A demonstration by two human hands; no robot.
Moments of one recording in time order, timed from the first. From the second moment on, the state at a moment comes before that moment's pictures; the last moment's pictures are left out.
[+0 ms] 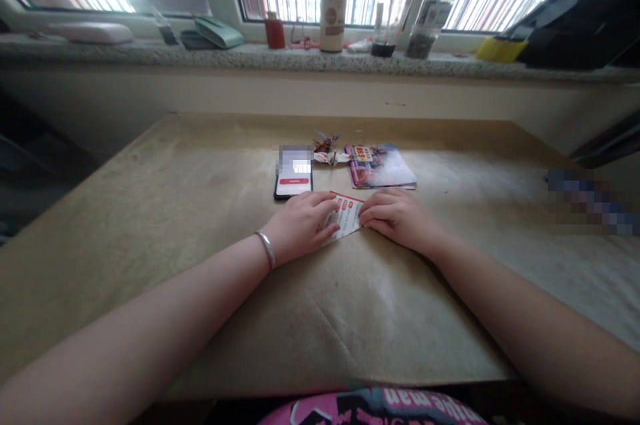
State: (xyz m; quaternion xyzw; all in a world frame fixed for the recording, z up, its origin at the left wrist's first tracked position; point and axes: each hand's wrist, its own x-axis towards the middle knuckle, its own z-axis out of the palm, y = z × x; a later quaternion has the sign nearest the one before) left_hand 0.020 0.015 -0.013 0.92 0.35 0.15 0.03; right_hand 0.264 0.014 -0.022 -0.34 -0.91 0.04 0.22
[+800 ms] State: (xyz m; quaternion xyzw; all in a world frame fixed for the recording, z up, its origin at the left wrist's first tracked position) left_hand 0.021 0.011 -0.008 0.93 0.33 0.13 0.00; right_hand 0.248 0.002 -0.019 -0.46 -0.87 0.05 0.18
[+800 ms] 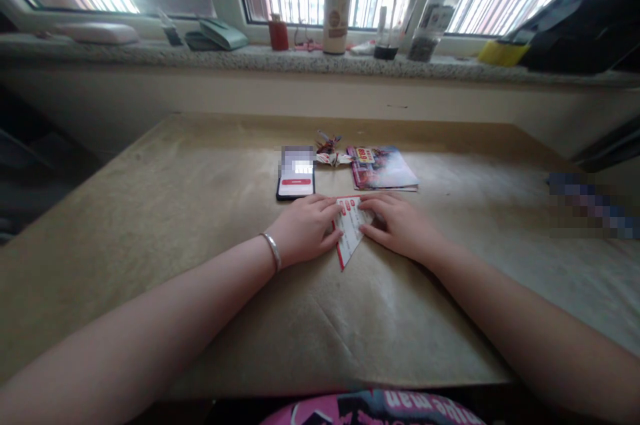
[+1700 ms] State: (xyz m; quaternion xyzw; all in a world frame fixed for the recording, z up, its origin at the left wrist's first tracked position) left_hand 0.010 0.027 -0.017 0.97 0.16 0.15 -0.08; right_hand 0.245 -0.009 -0.012 -0.38 -0.90 0.13 0.18
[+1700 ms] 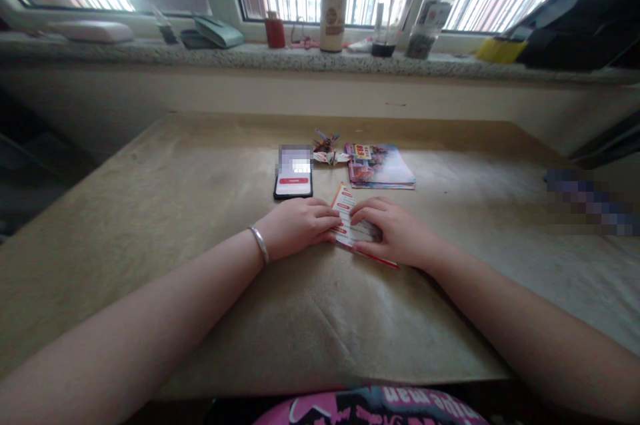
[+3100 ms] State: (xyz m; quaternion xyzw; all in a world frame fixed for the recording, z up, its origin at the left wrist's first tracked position) left_hand 0.016 0.022 -0.019 0.97 0.18 0.15 -0.02; right_hand 0.252 -0.009 -0.013 -0.62 -0.67 0.26 0.31
